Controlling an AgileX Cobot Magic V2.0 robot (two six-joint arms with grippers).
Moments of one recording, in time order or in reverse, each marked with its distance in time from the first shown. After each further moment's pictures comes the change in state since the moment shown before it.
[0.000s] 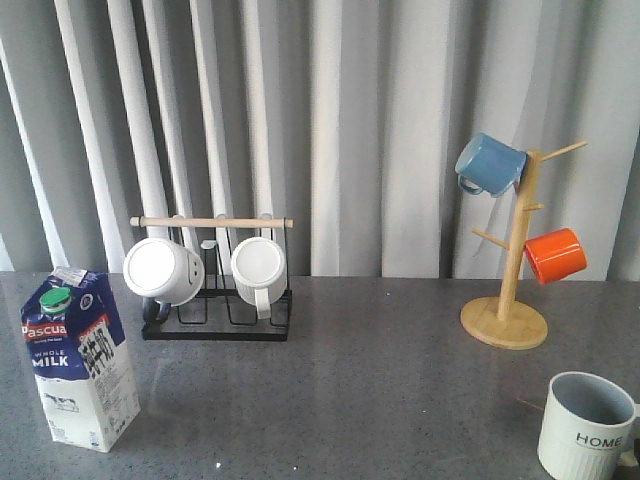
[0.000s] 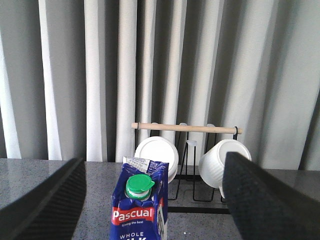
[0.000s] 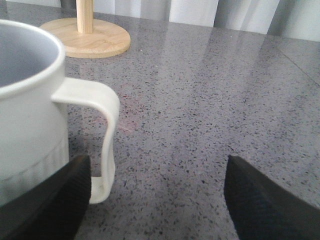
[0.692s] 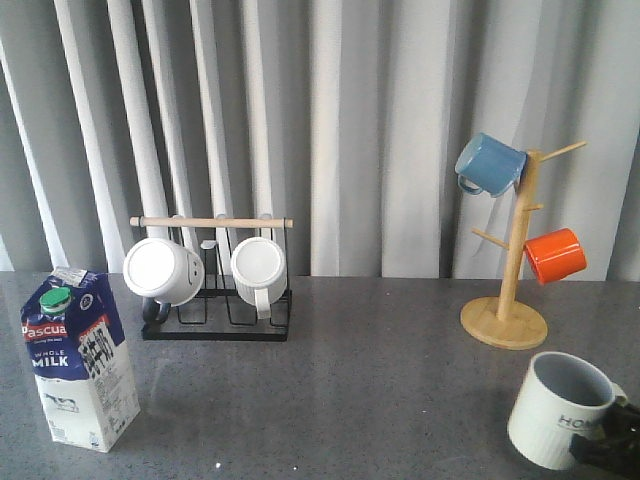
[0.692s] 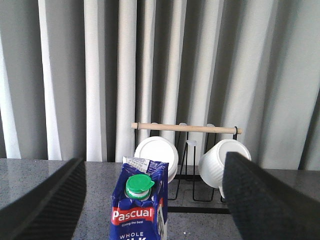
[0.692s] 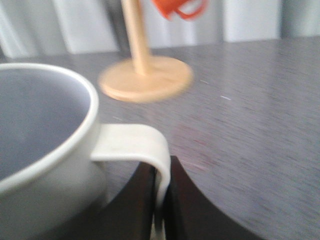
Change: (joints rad) left arm 0.000 0.000 0.000 0.000 0.000 0.000; right arm 0.103 0.094 -0.130 -0.133 -0.079 0.327
